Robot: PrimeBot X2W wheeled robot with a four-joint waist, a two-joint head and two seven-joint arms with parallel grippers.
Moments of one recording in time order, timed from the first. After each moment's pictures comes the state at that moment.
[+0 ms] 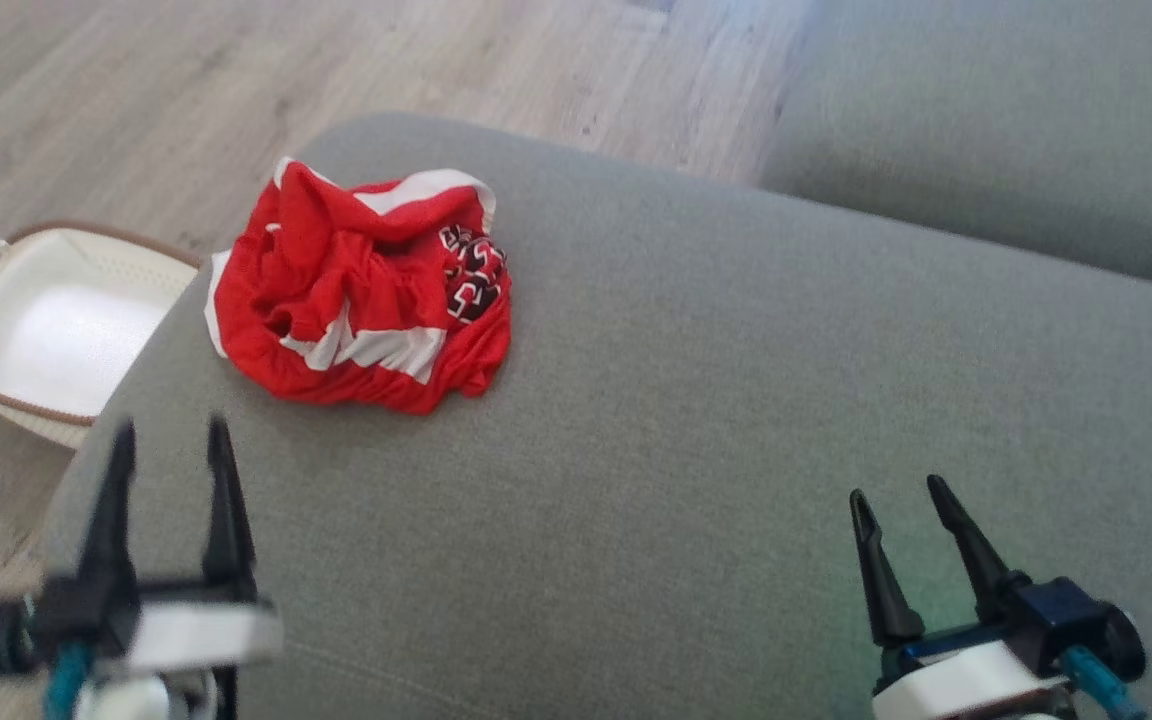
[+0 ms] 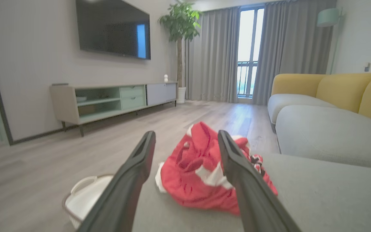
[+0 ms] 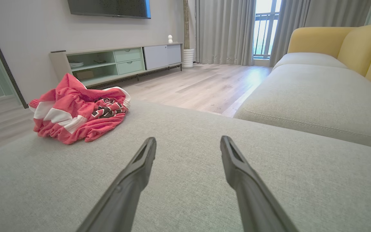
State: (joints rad) left arm 0.02 0.07 0.07 0.15 -0.09 -0.06 -0.25; right arm 0.11 -0.05 0.12 0.18 0.08 0.12 -0.25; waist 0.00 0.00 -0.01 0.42
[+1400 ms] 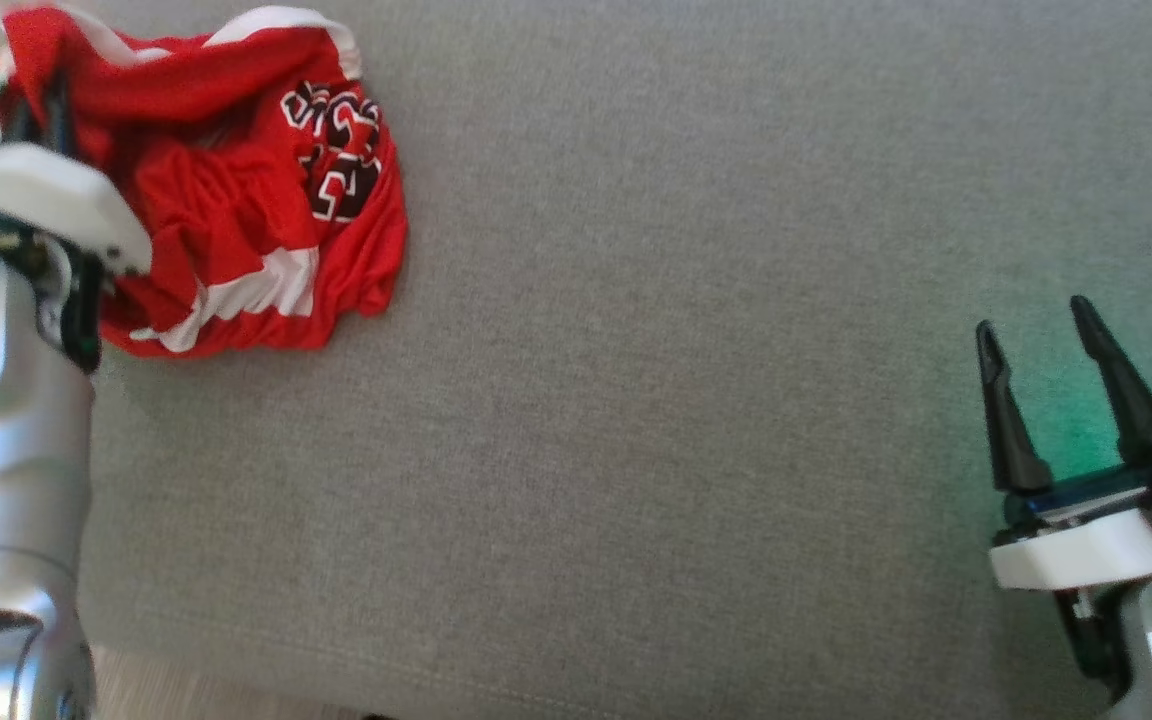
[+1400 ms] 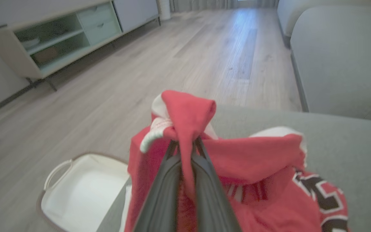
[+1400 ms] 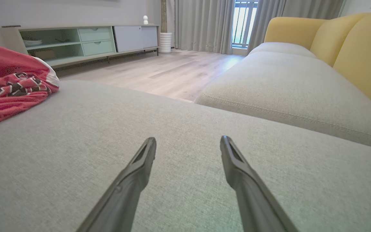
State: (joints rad) left arm -0.95 0.26 -0.01 1.02 -0.20 -0.12 0.00; right arm -0.06 -0.25 0.06 0.06 0.07 0.12 -0.25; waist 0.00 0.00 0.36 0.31
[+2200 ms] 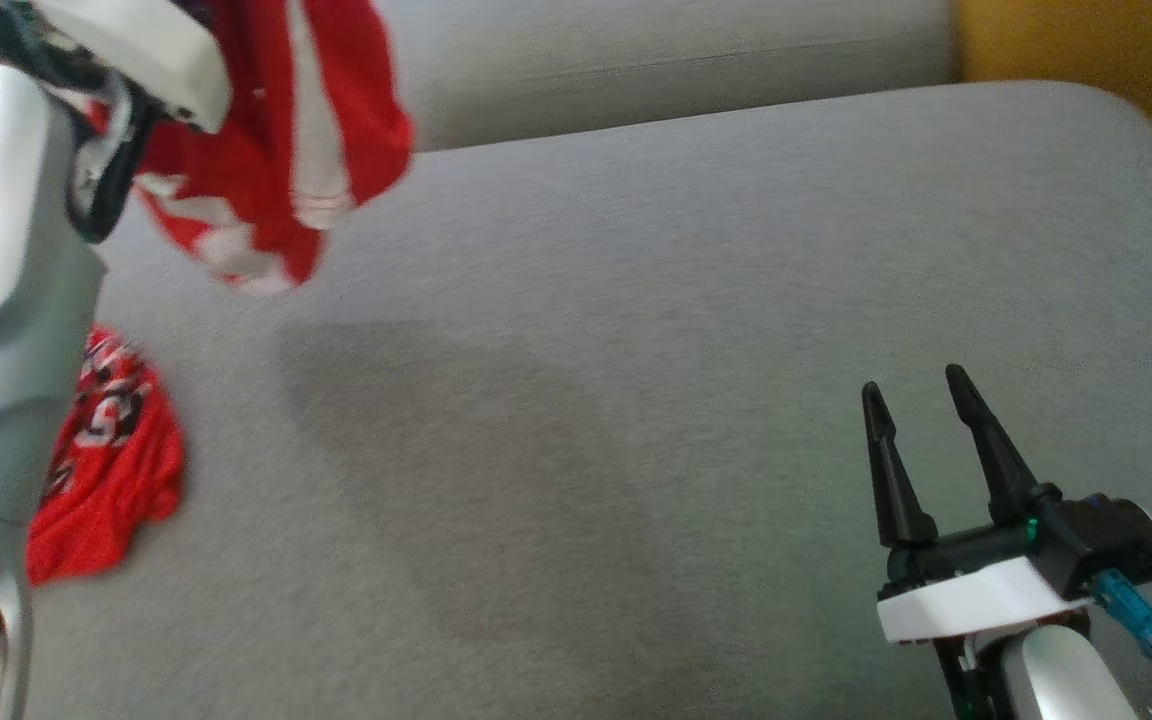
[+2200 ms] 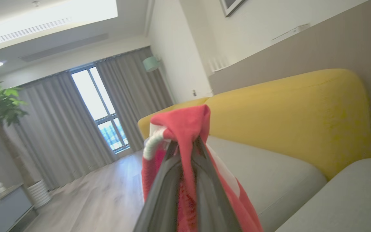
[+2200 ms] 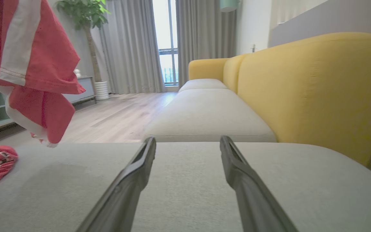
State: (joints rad) left arm -1.06 0.38 -0.48 0.54 -0.35 -0.13 0.04; right arm -0.01 -0.07 0.13 0.10 0.10 0.12 -0.25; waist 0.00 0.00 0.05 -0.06
